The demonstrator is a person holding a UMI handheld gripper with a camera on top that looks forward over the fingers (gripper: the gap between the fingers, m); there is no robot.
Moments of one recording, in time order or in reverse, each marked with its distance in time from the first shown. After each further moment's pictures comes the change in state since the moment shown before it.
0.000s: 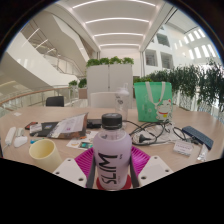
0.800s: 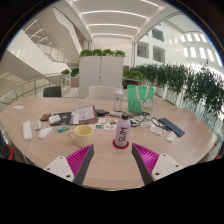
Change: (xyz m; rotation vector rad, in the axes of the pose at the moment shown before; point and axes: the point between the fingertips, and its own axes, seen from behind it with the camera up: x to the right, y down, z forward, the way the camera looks) arm -0.081 -0.025 -0.263 -0.149 0.155 -0.030
